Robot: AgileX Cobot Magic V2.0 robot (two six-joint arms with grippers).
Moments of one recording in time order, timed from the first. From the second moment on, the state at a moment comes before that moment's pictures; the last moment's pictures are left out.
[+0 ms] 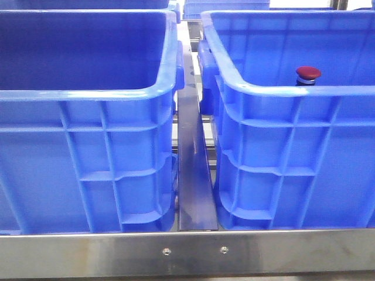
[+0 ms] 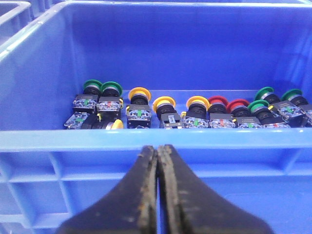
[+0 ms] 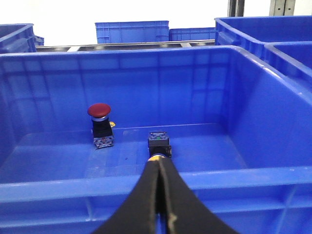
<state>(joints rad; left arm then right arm) -0.03 -0.01 0.00 -0.01 0.16 -0.03 -0.09 -0.01 0.03 -0.17 -0.03 0.22</state>
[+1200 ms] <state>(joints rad) -0.03 -0.01 0.00 -0.01 0.16 -0.03 -0.09 -0.01 0.03 -0.05 -0.03 0.10</state>
